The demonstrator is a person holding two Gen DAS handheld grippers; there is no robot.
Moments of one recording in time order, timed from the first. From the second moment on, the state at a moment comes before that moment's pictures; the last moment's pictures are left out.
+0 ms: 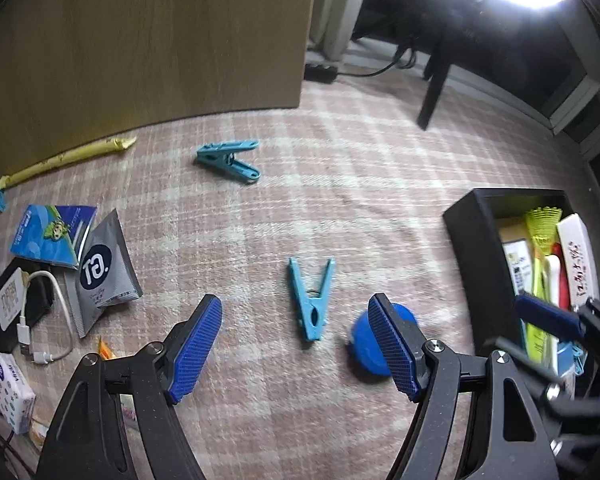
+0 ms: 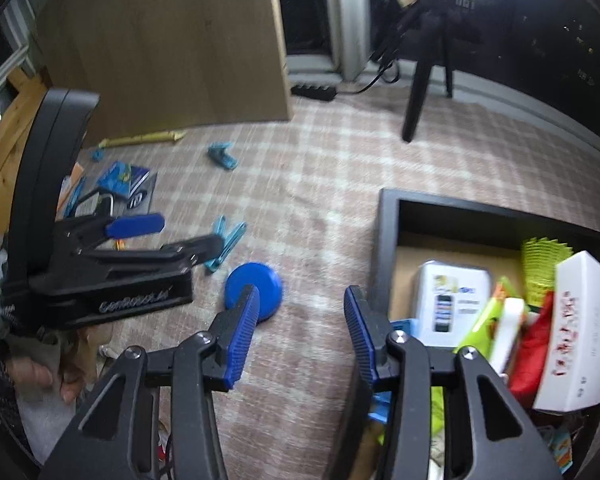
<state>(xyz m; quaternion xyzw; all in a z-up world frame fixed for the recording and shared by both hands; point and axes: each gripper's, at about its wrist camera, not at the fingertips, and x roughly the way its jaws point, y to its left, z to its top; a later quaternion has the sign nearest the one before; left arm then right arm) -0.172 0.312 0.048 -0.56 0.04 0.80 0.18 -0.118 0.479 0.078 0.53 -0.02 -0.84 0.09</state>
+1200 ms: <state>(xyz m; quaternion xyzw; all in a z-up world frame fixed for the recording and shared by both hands) -0.220 0.295 0.021 -0.57 0.05 0.81 0.14 -0.138 0.428 0.016 0.55 0.06 -0.83 0.09</state>
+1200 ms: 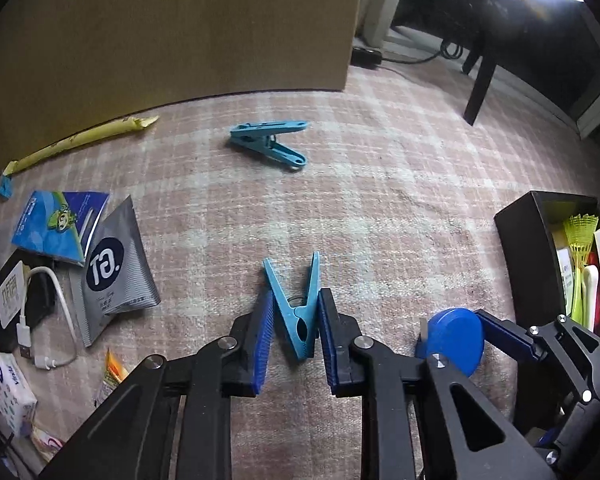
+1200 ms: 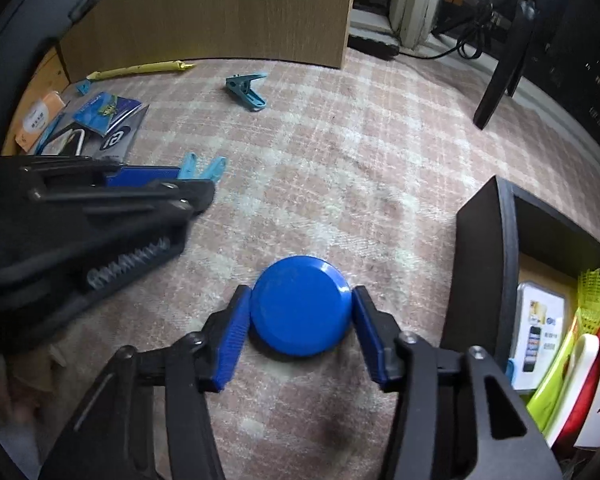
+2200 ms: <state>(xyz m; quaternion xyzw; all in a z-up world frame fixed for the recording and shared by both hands) -0.087 0.359 0.118 -0.52 0.06 0.82 0.23 -0.050 0.527 0.105 0.48 -0.05 -0.88 0.04</state>
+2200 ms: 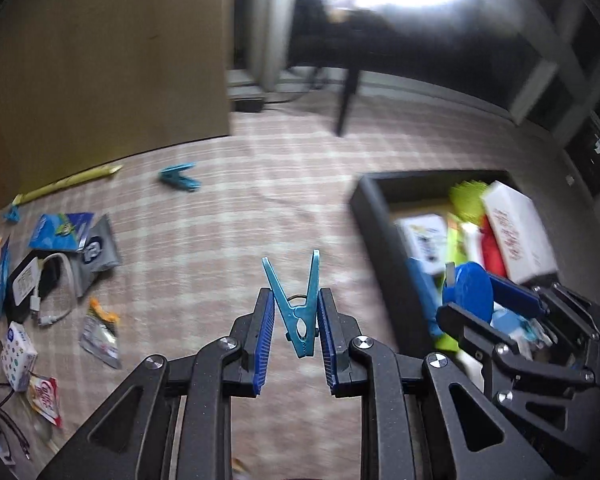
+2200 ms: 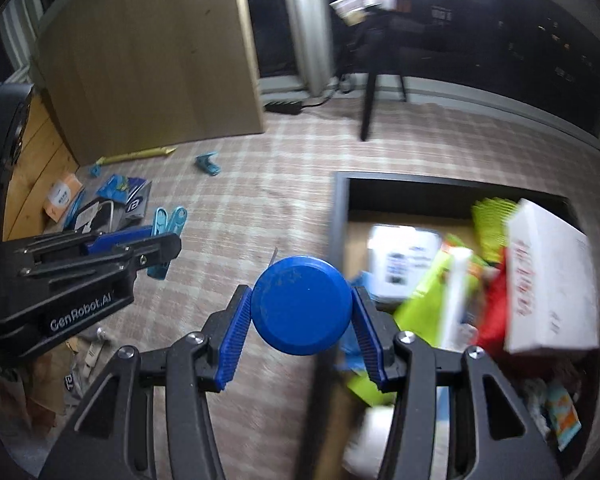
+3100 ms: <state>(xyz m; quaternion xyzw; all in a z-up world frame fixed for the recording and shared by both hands) 0.051 0.553 0.131 -0.51 0.15 0.75 0.40 0.083 0.720 0.104 0.48 -0.14 -0.86 -0.11</state>
